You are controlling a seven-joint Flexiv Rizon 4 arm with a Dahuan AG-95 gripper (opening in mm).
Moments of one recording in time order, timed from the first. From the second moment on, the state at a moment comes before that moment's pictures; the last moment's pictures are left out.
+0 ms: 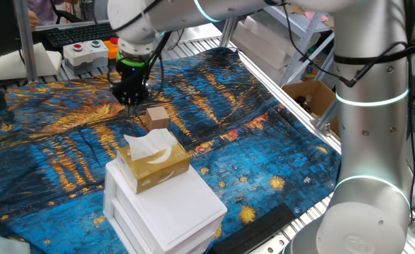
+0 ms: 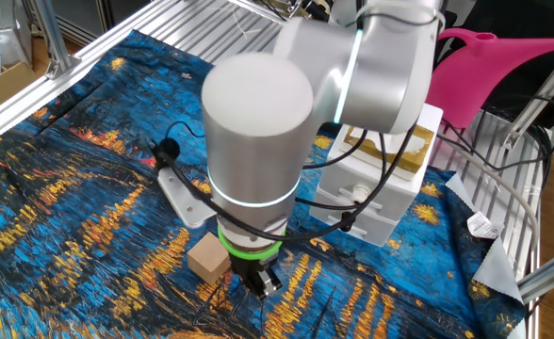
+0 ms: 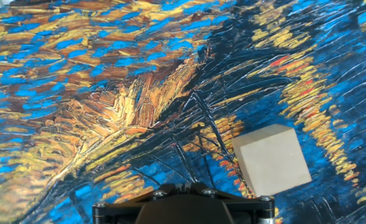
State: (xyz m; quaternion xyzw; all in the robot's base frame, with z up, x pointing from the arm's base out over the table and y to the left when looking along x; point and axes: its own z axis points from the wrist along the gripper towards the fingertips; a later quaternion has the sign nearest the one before) arm 0.650 0.114 0.068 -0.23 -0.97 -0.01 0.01
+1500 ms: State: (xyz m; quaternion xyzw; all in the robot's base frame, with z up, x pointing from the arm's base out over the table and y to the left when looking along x) arm 0.646 0.069 0.035 -0.19 -0.98 -0.02 0.00
